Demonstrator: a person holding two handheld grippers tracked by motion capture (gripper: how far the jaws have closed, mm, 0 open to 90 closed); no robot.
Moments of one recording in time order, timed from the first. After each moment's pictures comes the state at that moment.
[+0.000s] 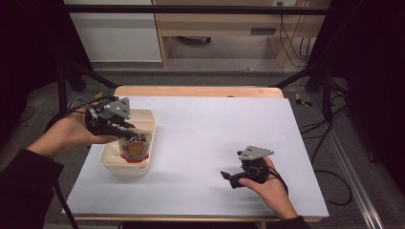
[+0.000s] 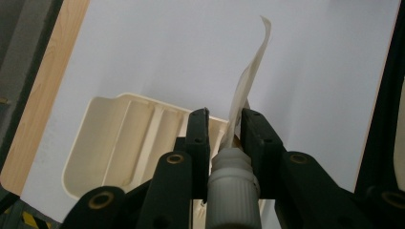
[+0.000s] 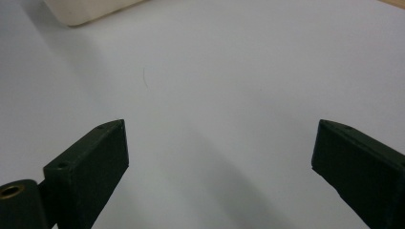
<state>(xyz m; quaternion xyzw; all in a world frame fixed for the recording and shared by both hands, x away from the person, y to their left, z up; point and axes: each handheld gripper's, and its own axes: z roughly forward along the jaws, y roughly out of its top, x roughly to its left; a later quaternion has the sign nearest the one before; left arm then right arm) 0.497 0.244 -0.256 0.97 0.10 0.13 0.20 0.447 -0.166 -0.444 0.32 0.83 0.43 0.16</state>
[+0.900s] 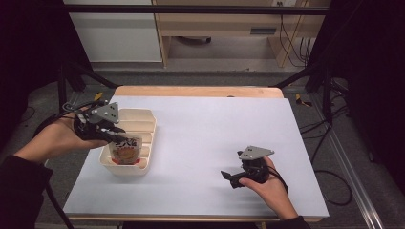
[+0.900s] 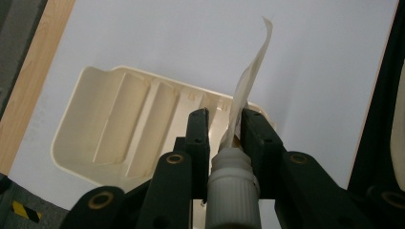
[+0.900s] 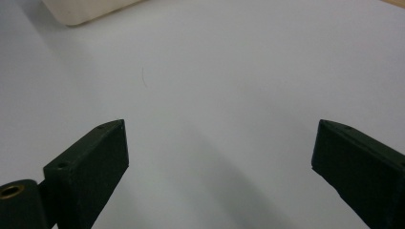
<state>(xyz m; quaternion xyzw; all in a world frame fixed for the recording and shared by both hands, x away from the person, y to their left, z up) 0.492 0.270 -0.267 0.97 0.11 0.12 0.20 0.447 -0.166 -0.444 0.32 0.83 0.43 0.16</state>
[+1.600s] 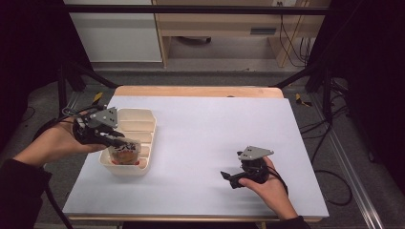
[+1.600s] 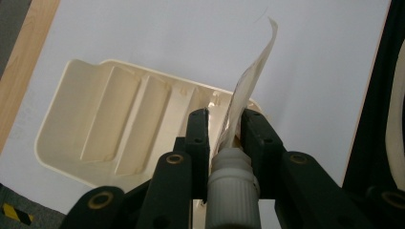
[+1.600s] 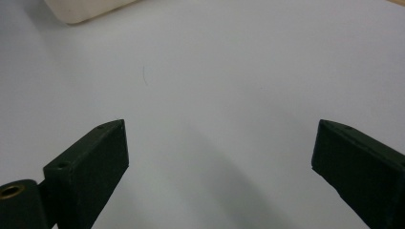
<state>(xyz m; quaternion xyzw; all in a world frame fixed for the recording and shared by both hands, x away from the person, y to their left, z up) 0.489 0.275 -0.277 0.97 0.11 0.11 0.20 0.447 -0.165 -0.444 0.32 0.83 0.43 0.16</state>
